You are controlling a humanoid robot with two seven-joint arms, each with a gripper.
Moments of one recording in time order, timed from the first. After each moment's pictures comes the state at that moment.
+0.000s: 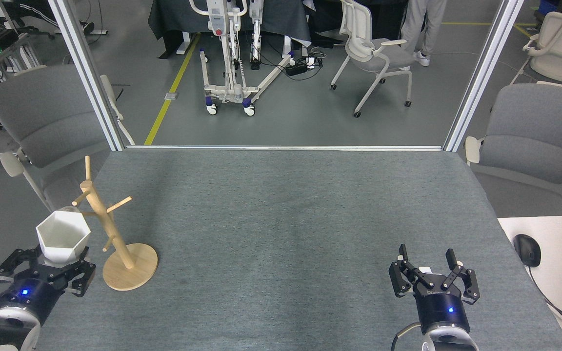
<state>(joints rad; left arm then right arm) -0.18 0.19 0.49 -1.44 -1.80 -0.52 -0.13 -0.04 0.05 -0.11 -1.51 1.52 -0.02 -0.01</state>
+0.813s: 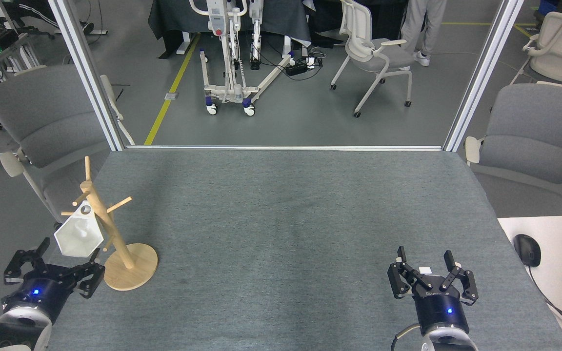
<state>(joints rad) -0.17 0.19 0.43 -1.43 -1.80 -0.44 -0.11 -0.04 0.04 -0.11 -1.51 1.52 -0.02 -0.01</state>
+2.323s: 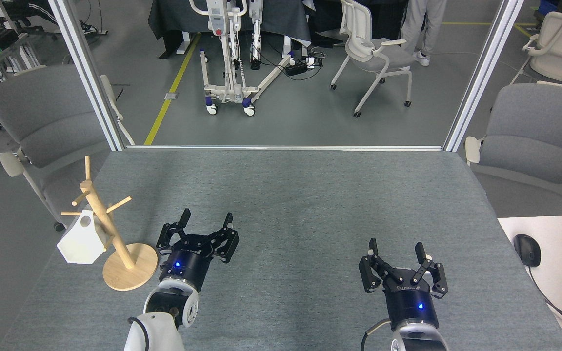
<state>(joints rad) -0.30 -0.14 0.06 -1.31 -1.59 -0.19 0.07 -0.04 0.15 -0.05 -1.55 1.54 -0.01 0.00</state>
